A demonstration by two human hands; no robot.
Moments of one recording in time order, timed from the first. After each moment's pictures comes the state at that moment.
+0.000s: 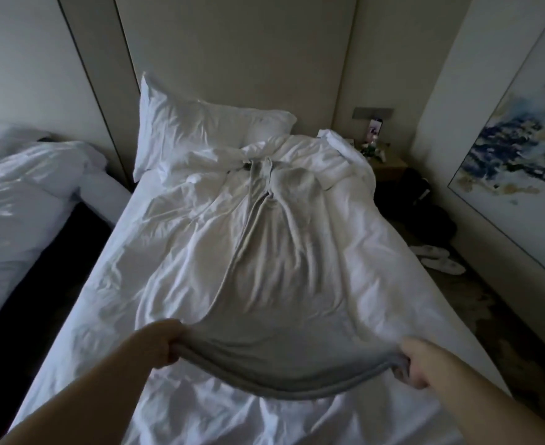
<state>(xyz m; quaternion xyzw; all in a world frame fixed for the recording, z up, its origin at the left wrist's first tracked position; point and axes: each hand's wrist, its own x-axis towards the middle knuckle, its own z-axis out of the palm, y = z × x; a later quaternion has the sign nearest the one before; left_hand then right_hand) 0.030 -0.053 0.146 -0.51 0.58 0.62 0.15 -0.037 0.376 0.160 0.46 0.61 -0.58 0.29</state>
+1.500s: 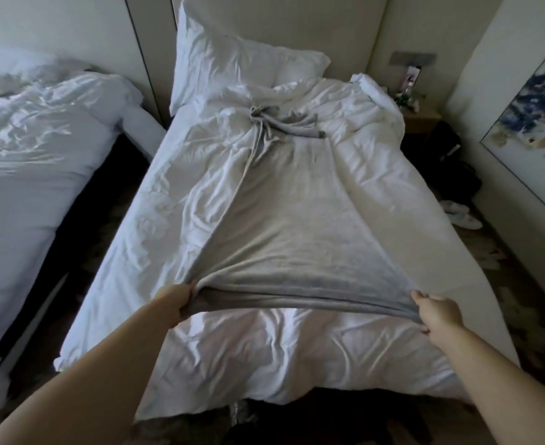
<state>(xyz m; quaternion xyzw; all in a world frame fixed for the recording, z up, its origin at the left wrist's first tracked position) 0.264 -0.030 0.107 -0.49 0.62 0.60 0.09 0.145 0.412 0.115 0.31 0.82 -0.47 0.07</state>
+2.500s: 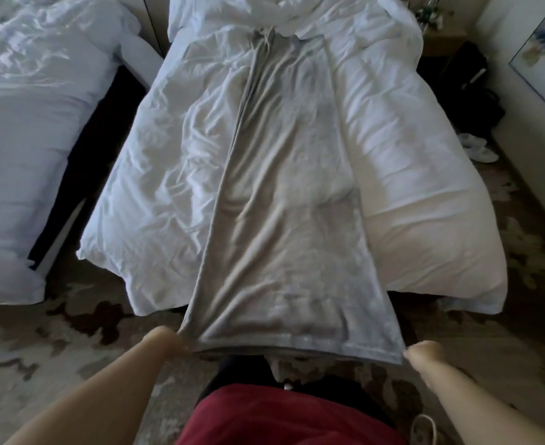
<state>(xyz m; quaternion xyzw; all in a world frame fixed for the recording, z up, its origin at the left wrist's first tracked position) 0.532 0.085 -0.031 -0.46 0.78 0.23 0.35 0.401 0.546 -0.063 0.37 0.83 -0.31 0.28</state>
